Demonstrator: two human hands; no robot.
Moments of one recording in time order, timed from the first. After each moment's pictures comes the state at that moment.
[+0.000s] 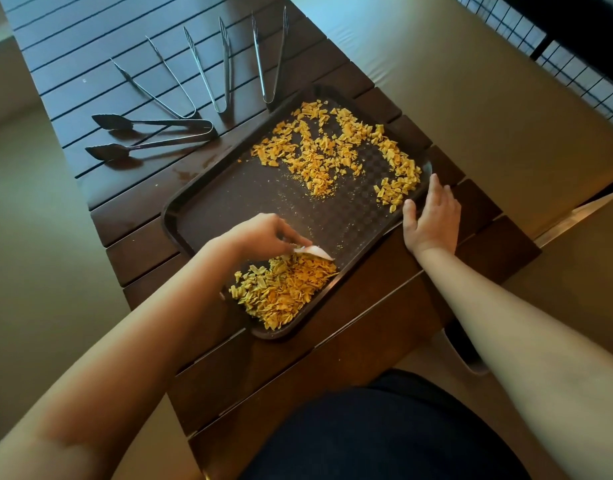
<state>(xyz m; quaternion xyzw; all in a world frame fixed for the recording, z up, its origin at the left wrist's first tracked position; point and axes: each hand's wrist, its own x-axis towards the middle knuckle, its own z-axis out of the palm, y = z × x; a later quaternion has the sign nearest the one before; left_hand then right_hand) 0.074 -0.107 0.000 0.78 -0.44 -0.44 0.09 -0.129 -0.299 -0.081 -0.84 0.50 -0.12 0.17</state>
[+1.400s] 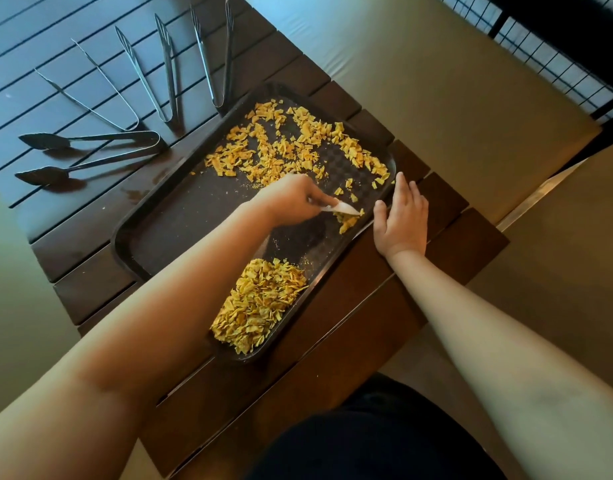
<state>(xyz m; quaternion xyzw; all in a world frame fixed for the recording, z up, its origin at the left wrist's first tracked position) 0.052 -0.222 -0.007 0.76 -0.53 -0.36 0.08 -0.129 -0.302 -0.084 -0.83 0.51 -0.12 0.19</state>
